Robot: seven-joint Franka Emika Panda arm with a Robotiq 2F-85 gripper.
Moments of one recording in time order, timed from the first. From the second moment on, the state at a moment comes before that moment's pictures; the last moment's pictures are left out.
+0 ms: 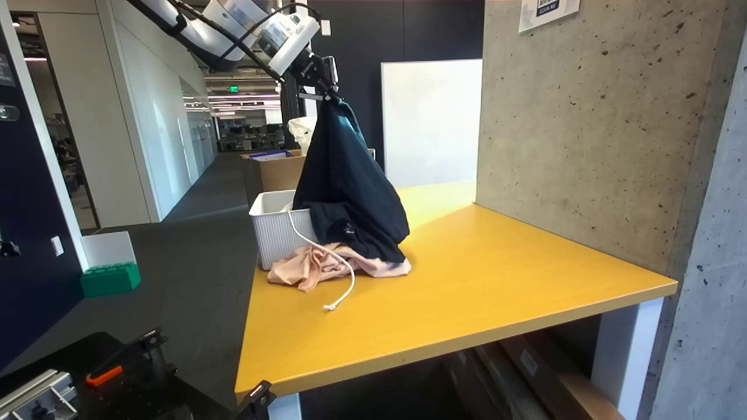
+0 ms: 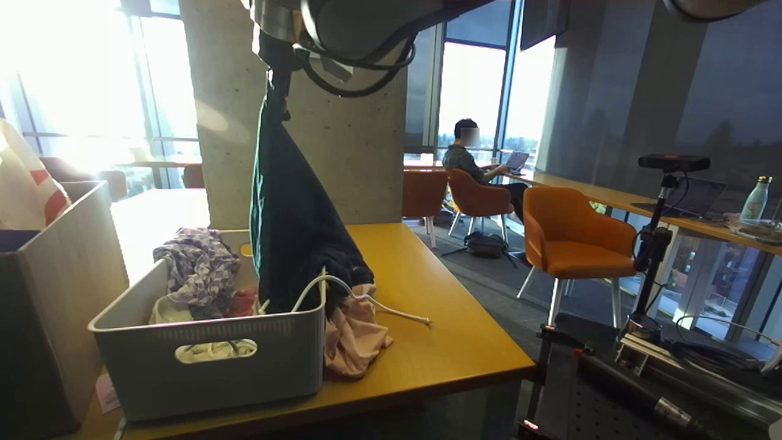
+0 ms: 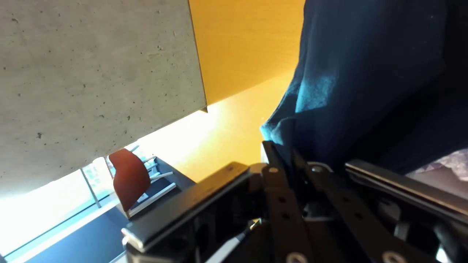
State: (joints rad) arm 0.23 0.61 0.01 -1.18 -0.77 2.32 -0.17
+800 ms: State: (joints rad) arm 0.51 0.65 0.00 -0.66 -0.88 2.10 -0.18
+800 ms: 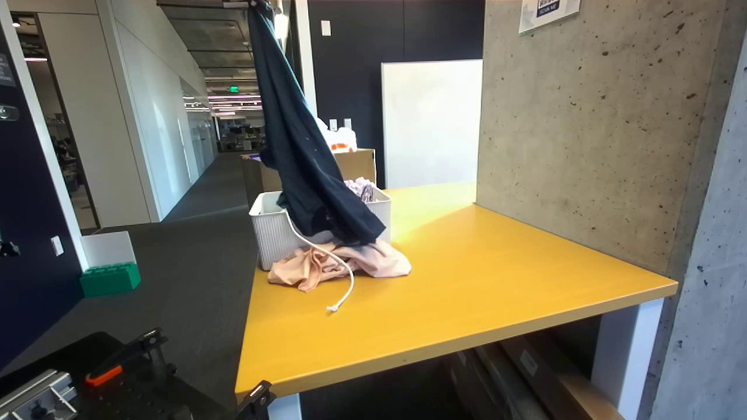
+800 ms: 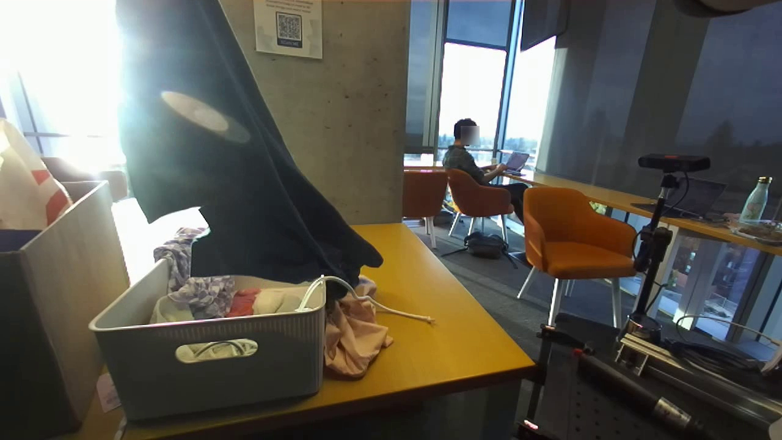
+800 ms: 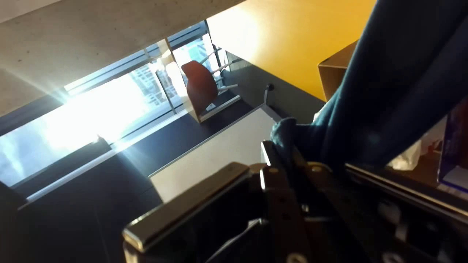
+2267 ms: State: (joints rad) arm 0.38 0.75 -0.19 -0.45 -0.82 2.20 -0.07
